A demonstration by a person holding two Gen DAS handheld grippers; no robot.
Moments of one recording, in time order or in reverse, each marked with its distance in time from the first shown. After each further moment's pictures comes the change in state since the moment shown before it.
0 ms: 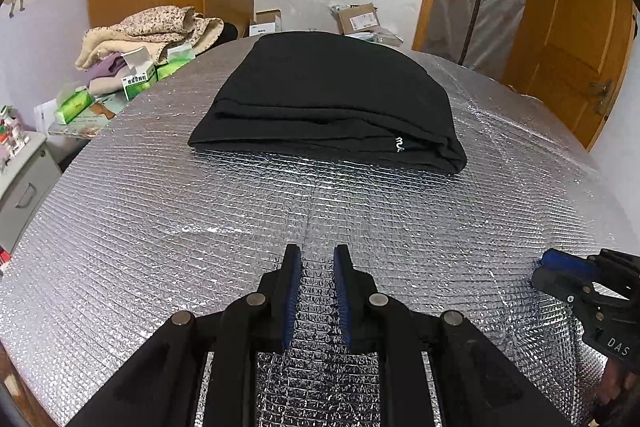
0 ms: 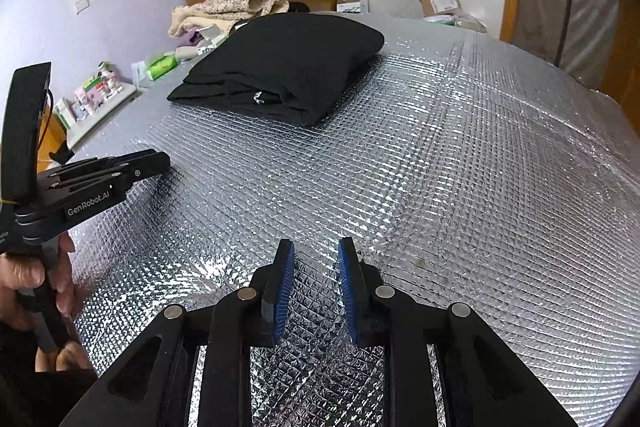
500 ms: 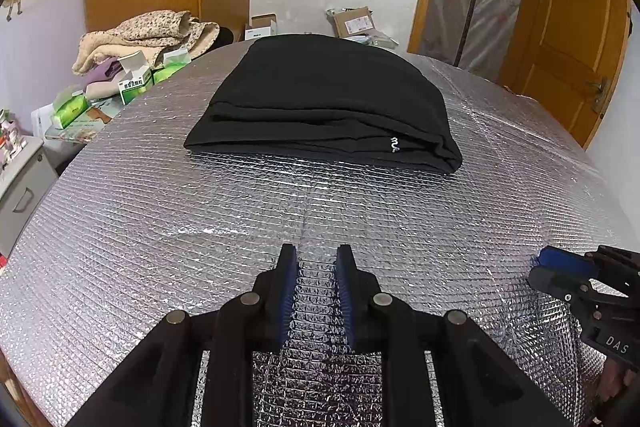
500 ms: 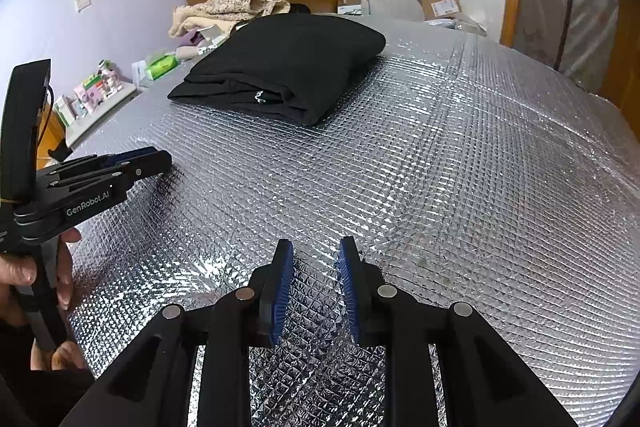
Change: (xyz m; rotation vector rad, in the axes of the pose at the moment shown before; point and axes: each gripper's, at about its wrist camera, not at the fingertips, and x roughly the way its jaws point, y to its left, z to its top) left arm -0.004 -0.003 -0.006 0.012 -0.018 -0.017; right arm 0.001 0.003 -0.003 -0.011 -0.010 -0.010
